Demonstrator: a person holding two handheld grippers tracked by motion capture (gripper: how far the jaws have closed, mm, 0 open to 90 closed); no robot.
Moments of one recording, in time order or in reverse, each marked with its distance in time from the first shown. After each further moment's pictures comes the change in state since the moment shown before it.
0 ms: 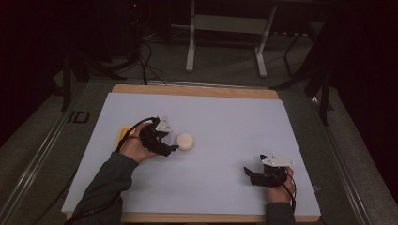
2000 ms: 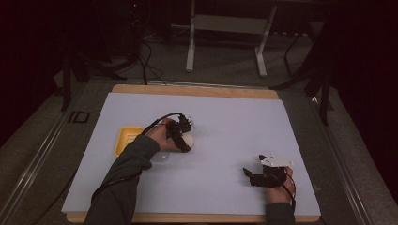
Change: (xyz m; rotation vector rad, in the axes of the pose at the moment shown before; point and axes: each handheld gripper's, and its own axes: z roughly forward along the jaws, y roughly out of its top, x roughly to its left) left arm 0.021 0.038 0.098 0.339 -0.159 0.033; right arm 0.001 0.000 0.001 0.010 0.019 -0.020
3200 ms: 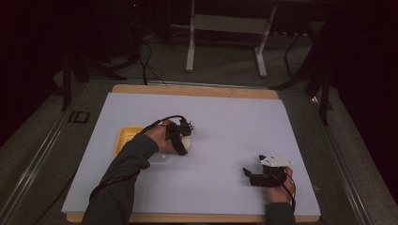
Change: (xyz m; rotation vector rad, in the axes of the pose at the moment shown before) left arm -0.009 -0.002 -0.002 0.116 0.024 0.073; right arm 0.000 0.000 0.000 0.001 0.000 -0.001
